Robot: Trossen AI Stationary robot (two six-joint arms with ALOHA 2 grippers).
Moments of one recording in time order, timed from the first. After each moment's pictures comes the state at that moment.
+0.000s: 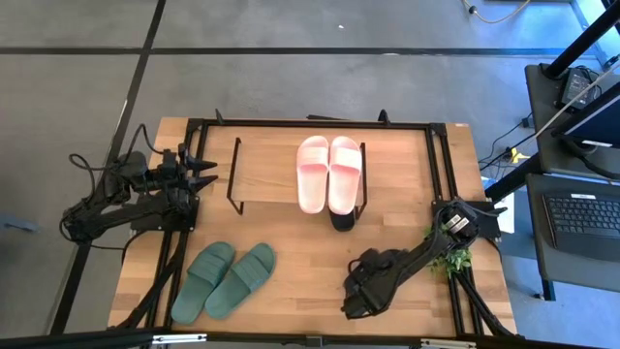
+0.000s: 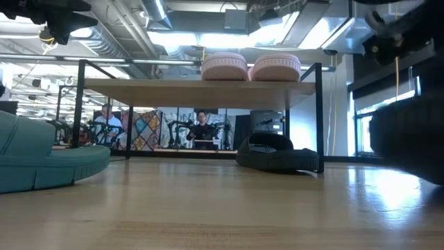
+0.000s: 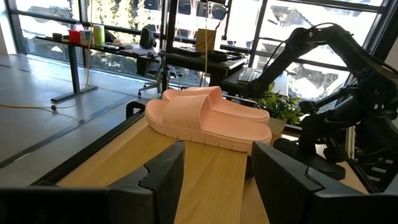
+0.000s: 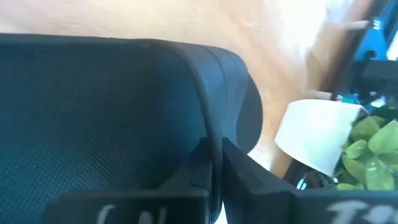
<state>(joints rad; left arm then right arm) 0.38 0.00 0.51 -0.55 0.12 -0.15 0.67 2.17 1.65 -1.57 0.02 1.63</state>
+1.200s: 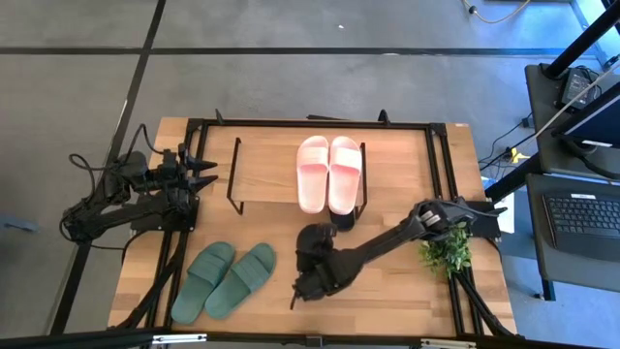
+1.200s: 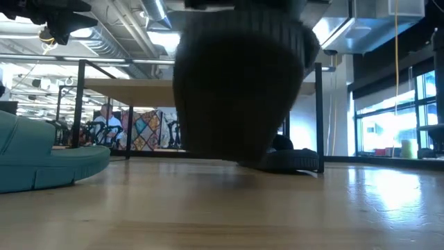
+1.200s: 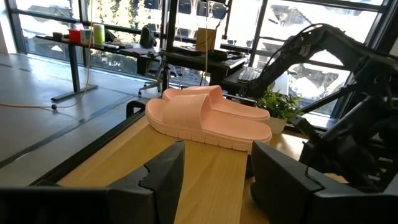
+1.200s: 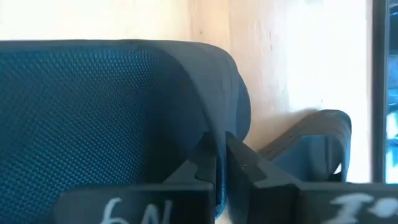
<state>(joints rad) 0.38 0.00 0.51 -0.56 0.12 -0.15 0.47 2.32 2.02 -1.23 0.63 0.46</state>
